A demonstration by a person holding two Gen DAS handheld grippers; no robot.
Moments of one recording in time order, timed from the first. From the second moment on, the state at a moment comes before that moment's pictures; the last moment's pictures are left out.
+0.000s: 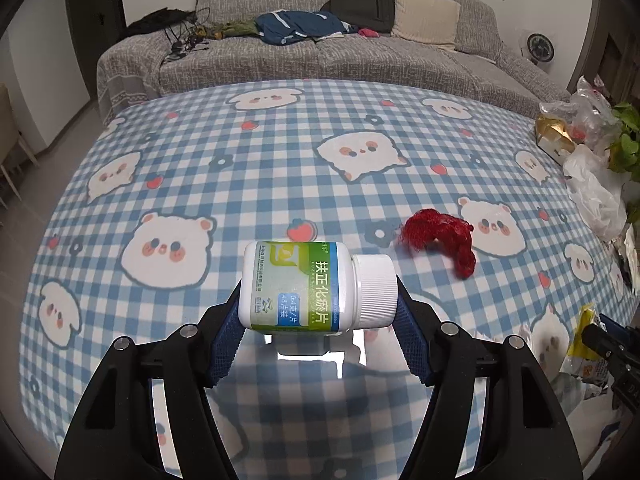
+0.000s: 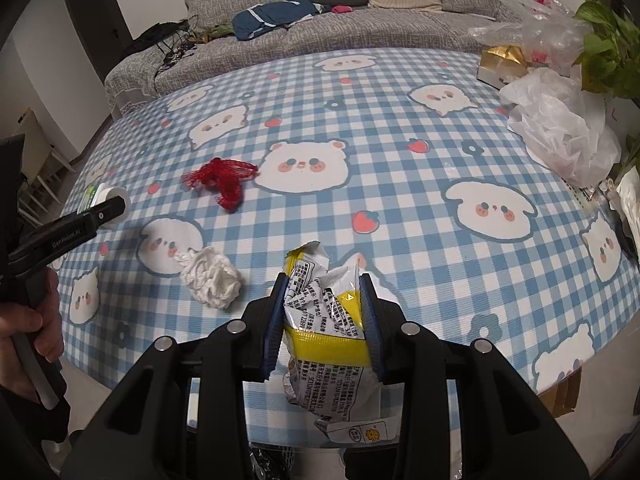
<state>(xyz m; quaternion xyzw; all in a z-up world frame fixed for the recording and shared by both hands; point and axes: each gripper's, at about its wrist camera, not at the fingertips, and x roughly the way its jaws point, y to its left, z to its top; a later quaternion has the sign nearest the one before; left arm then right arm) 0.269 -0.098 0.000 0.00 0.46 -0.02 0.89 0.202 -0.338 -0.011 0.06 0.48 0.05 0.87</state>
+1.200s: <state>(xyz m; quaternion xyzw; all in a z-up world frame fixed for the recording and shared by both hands) 0.068 -0.040 -0.021 -0.02 0.44 0.00 0.90 0.070 -0.243 -0.017 0.03 0.43 0.12 0.89</state>
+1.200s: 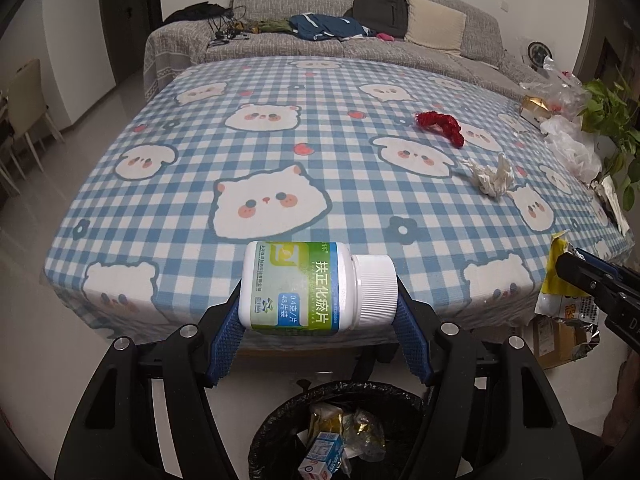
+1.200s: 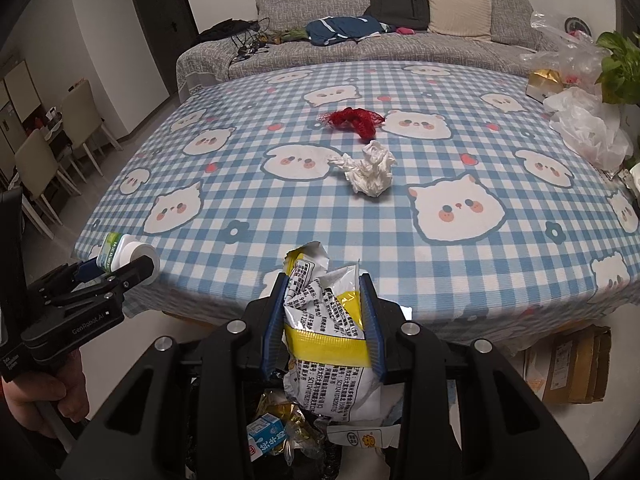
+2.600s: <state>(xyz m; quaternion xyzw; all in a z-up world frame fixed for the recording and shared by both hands) -0.054 -0.009 -0.114 -0.02 0.48 -0.02 0.88 -0.014 -0.194 -0.095 0.01 0.46 0.12 0.88</state>
